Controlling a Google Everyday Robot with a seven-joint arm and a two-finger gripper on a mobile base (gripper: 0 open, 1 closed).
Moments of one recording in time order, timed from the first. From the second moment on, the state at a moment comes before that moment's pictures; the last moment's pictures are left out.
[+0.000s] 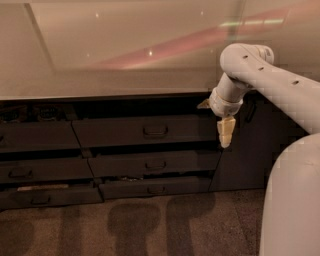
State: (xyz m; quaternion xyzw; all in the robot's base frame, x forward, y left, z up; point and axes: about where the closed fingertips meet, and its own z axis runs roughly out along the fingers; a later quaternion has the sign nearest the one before) arm 0.655 -0.203 0.696 -0.81 0.57 0.01 0.09
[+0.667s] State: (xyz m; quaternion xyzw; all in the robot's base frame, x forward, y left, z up) arm 0.567 -0.208 0.647 -0.83 0.54 0.01 0.13
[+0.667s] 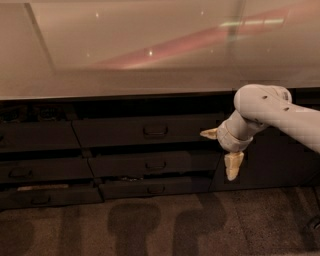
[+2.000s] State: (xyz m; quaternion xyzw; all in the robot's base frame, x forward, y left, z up) arm 0.649 -0.239 0.657 -0.81 0.58 -0.02 0.11
